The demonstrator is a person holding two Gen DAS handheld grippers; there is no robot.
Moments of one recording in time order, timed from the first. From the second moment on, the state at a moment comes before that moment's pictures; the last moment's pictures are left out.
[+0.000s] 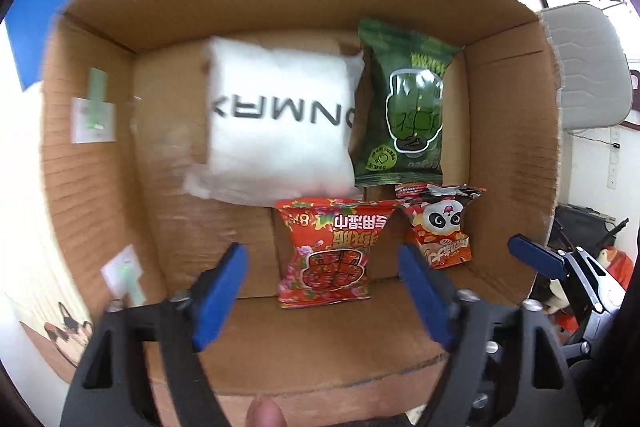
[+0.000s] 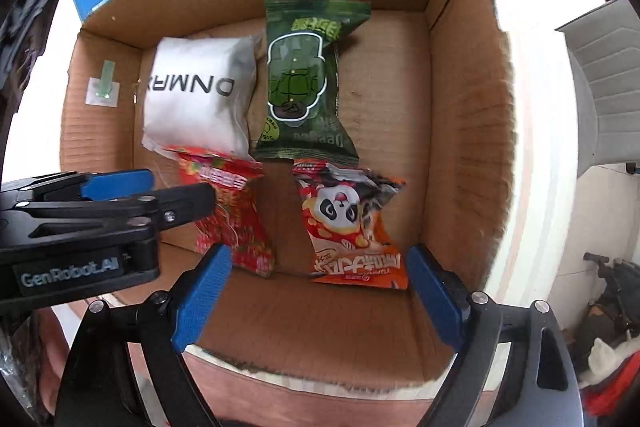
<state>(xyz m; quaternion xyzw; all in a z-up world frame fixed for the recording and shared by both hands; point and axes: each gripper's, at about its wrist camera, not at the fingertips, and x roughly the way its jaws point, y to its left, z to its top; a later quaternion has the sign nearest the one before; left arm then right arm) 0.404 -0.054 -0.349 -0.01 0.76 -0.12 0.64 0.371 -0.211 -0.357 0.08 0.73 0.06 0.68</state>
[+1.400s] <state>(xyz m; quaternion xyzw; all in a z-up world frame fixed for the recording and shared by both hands) 0.241 0.021 -0.372 0.15 0.66 0.00 0.74 0.178 -0.231 -0.414 0.36 0.65 -0.09 0.66</state>
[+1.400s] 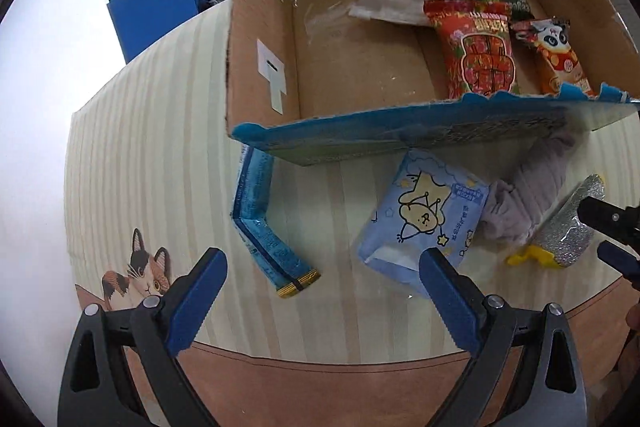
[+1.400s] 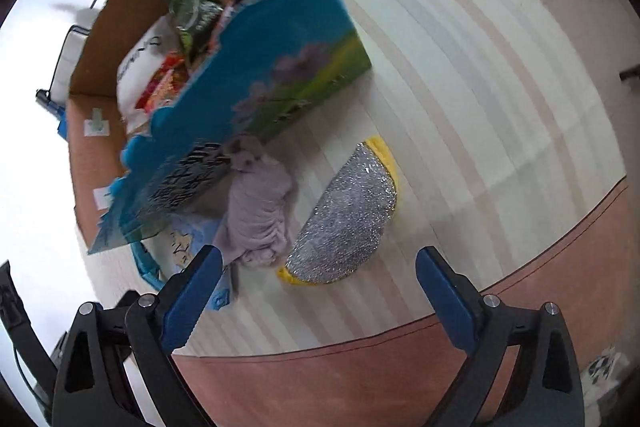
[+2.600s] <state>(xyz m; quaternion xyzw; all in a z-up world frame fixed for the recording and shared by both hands) 0.183 0.059 -0.429 -0.15 0.75 -0.06 0.64 0.164 -0.192 -0.448 0.14 0.76 0.06 0.63</state>
